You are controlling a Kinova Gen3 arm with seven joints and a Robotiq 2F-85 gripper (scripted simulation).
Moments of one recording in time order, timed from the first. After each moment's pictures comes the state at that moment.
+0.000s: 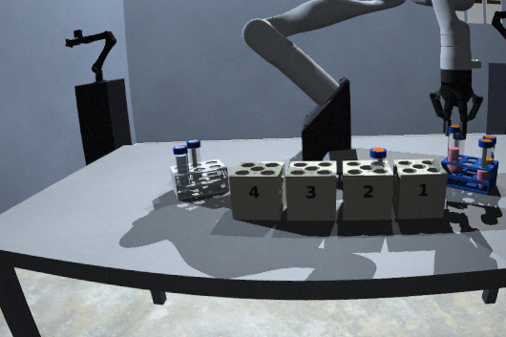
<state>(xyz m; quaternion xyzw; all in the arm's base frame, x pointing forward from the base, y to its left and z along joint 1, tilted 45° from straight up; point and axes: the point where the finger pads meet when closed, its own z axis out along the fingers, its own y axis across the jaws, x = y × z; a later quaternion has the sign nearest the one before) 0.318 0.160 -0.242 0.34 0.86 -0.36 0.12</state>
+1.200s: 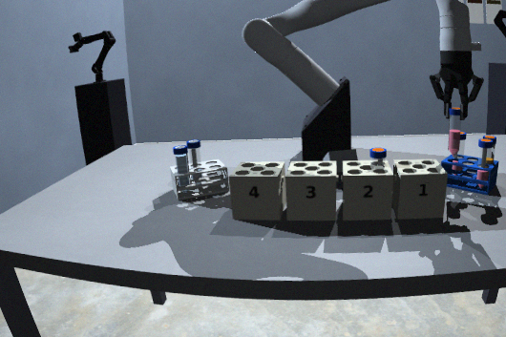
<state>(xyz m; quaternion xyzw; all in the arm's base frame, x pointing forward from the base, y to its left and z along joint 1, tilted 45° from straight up) 0.320 0.190 -0.212 0.34 0.86 -0.36 0.12</state>
